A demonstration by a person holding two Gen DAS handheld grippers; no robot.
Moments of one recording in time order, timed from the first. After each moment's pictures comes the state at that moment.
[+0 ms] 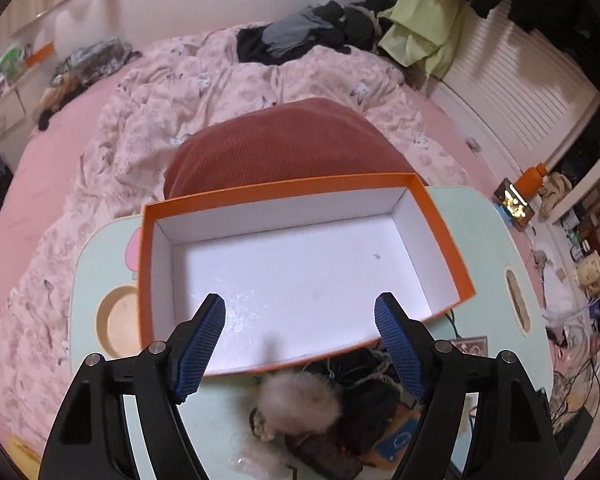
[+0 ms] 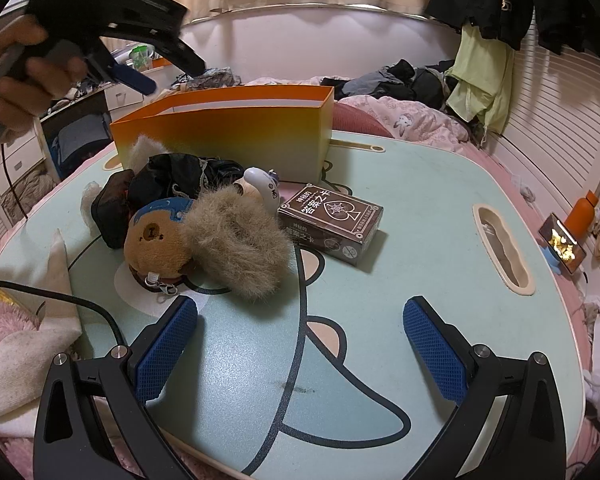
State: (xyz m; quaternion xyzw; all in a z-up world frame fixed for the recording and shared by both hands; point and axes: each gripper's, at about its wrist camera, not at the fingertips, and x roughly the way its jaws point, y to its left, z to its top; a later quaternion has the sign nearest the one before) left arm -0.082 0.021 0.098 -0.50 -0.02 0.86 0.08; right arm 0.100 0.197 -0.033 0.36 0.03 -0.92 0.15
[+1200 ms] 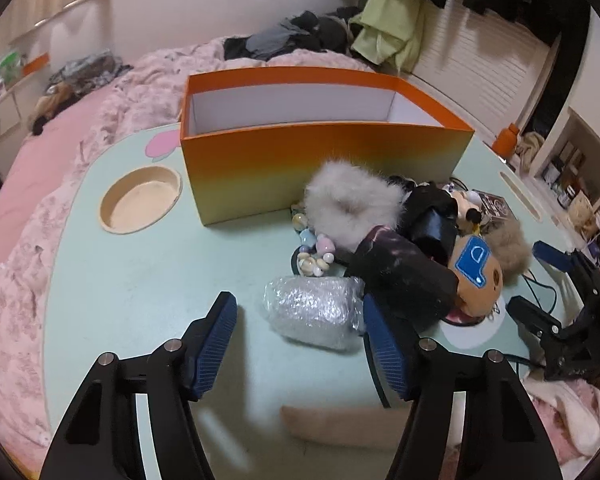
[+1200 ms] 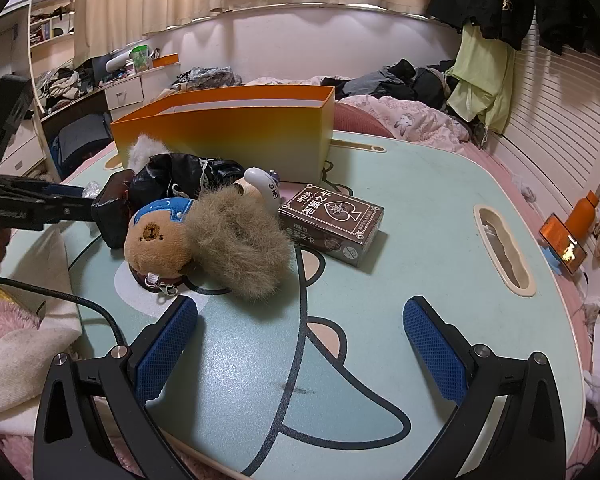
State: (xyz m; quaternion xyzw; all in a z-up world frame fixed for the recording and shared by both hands) left arm 0.035 -0.024 0.021 -0.44 0.00 0.89 0.13; right arm 0.101 0.197 -0.034 0.36 0.03 -0.92 0.15
